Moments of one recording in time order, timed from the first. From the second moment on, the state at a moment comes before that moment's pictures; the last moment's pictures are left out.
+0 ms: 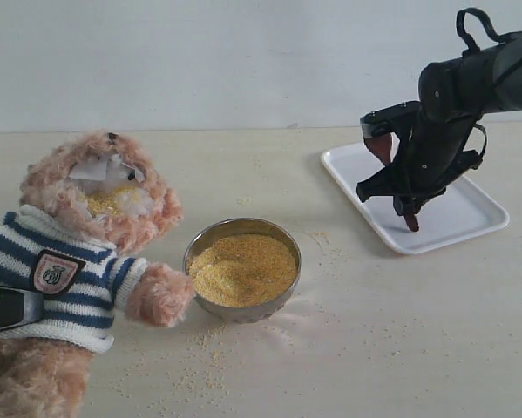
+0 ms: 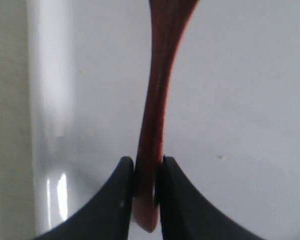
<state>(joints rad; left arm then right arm) 0.34 1.03 -0.37 -1.17 1.10 1.13 0.25 2.17 -1.53 -0.09 0.71 -0.03</state>
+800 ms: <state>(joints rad) 0.34 1.03 -0.37 -1.17 1.10 1.13 0.23 2.20 -1.54 0.01 0.70 -0.14</state>
